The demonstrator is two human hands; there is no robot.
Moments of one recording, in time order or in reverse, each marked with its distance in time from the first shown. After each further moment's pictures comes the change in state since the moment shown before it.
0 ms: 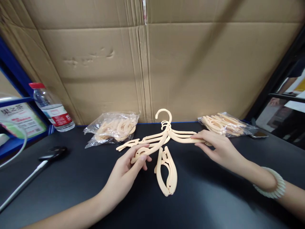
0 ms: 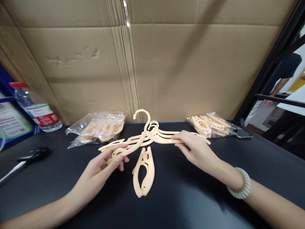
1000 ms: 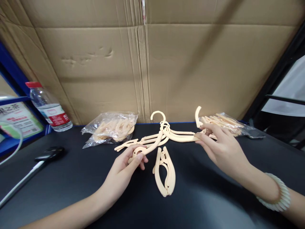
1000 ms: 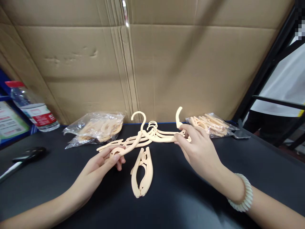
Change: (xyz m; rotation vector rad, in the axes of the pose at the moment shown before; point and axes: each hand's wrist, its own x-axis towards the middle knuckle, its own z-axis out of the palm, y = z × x) left_hand 0.004 0.001 0.001 -0.110 -0.006 -0.057; right_hand 0.001 -0.017 -0.008 -0.520 0.080 -0.024
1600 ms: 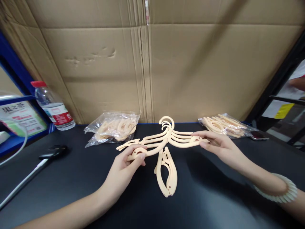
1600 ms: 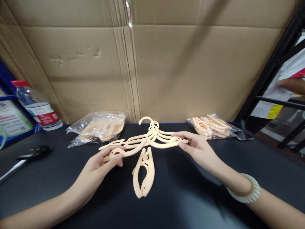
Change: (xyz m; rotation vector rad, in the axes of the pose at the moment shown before) left_hand 0.000 -0.001 -0.001 0.009 0.117 -0.021; right_hand 0.003 0.007 0.010 1.127 -0.238 0.544
